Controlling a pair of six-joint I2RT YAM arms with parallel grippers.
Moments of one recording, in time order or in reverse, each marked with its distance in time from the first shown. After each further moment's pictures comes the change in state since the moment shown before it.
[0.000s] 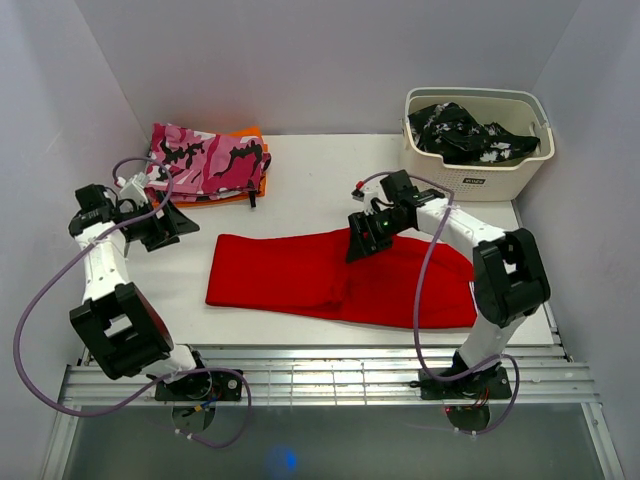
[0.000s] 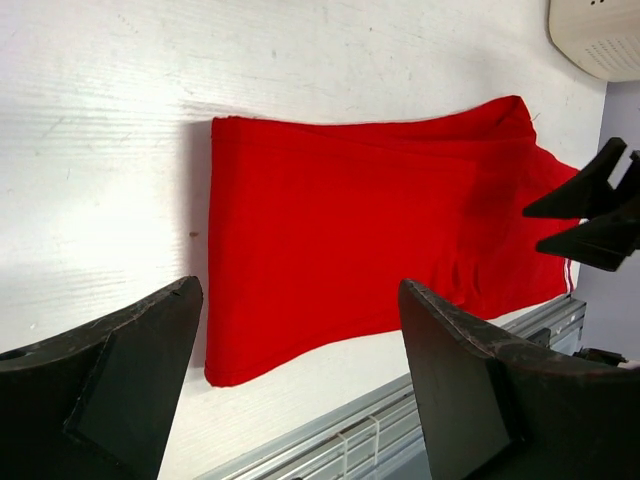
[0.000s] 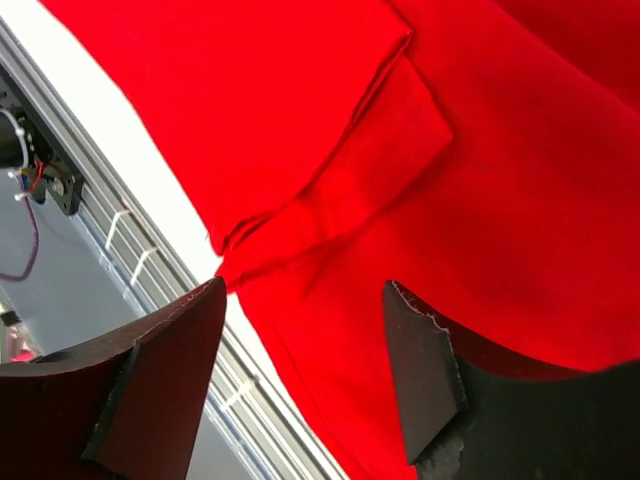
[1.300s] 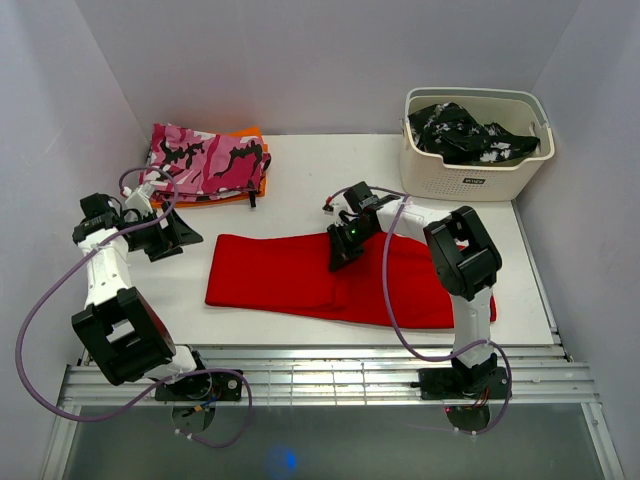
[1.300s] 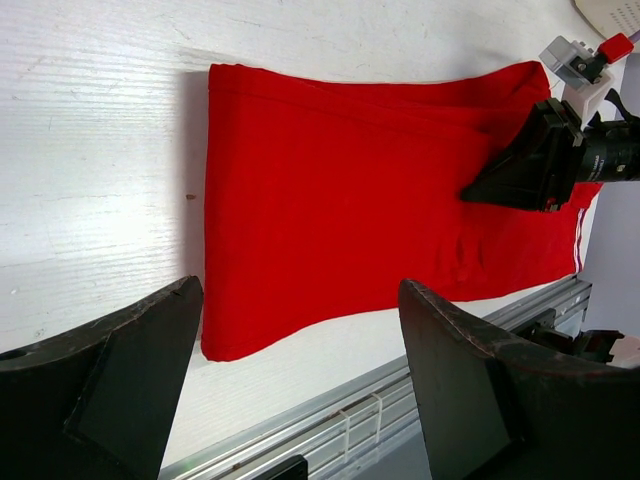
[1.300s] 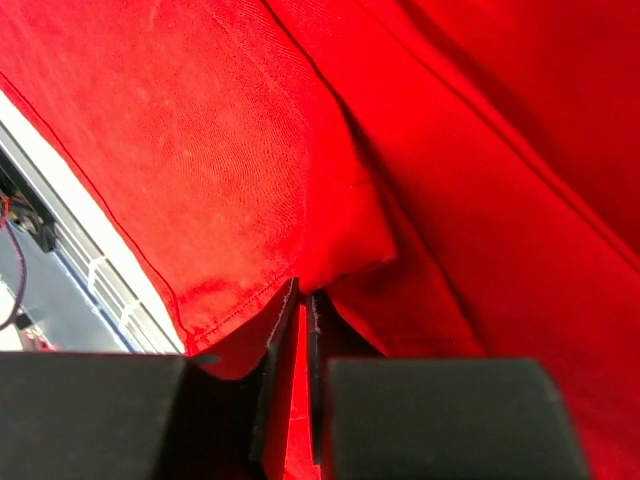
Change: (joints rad) left arm 0.029 -0.033 -0.074 -0.054 -0.010 0.058; right arm 0.151 0.351 0.153 0.100 0.027 0.117
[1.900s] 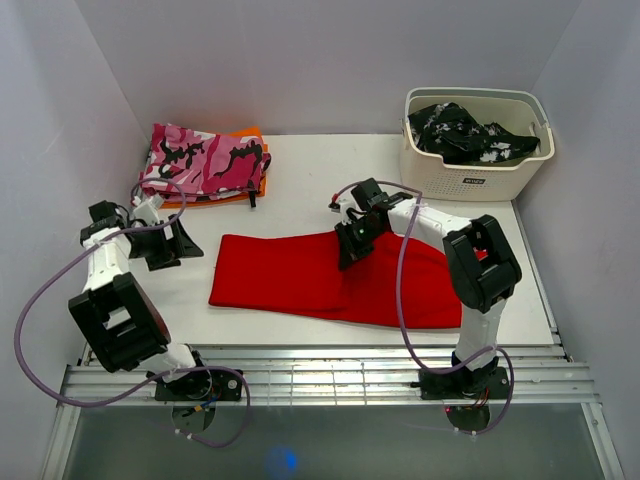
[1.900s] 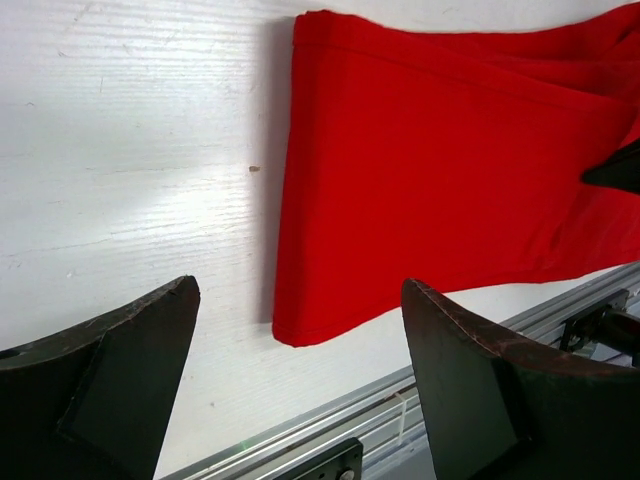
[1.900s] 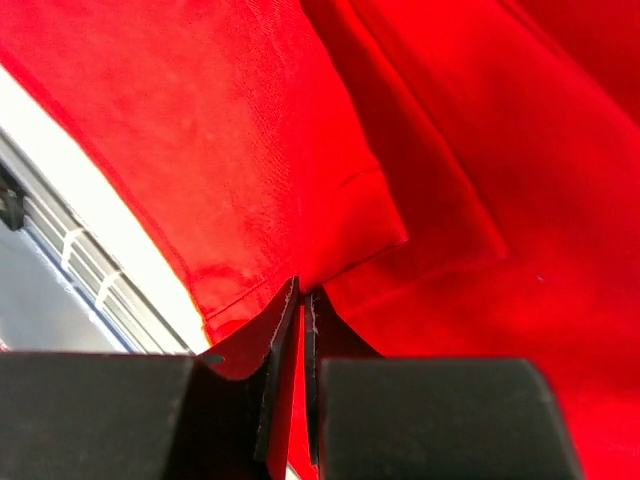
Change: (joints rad) left arm 0.001 0.053 -0.048 0.006 -0.095 0.126; right arm -0.007 -0.153 -0.050 -0.070 0.079 -0.056
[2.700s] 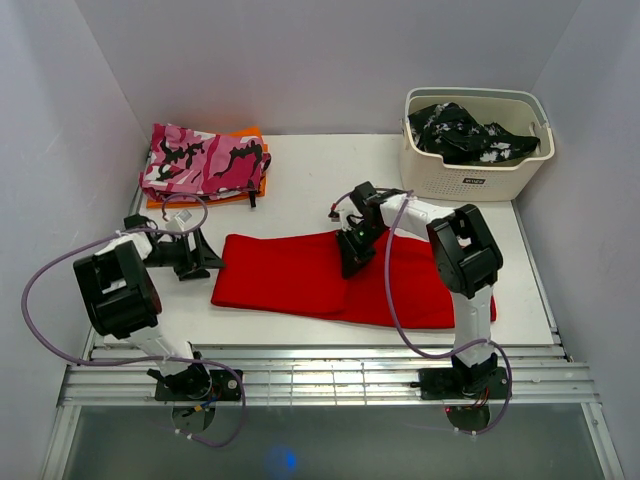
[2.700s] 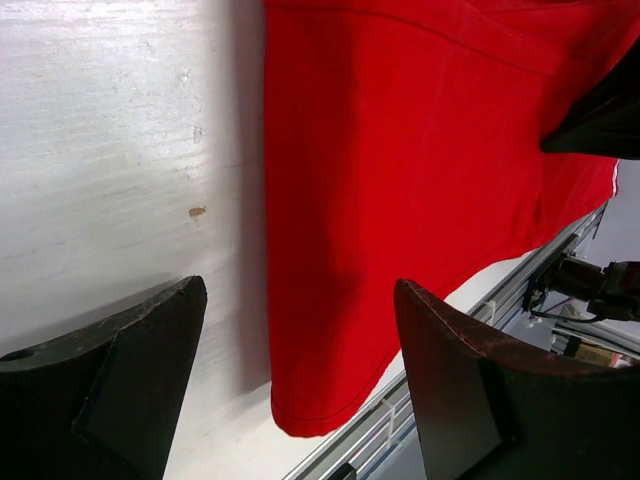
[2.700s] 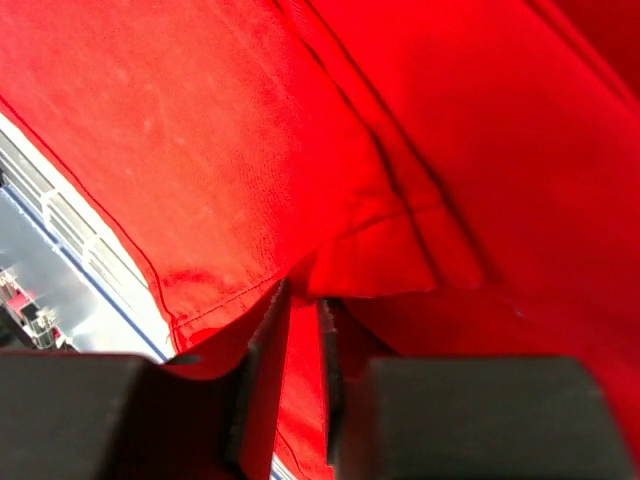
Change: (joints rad) left arm -0.096 0.225 -0.135 0.185 0.129 0.002; right arm -0.029 0.159 0.087 -0.166 -0.038 -0.102
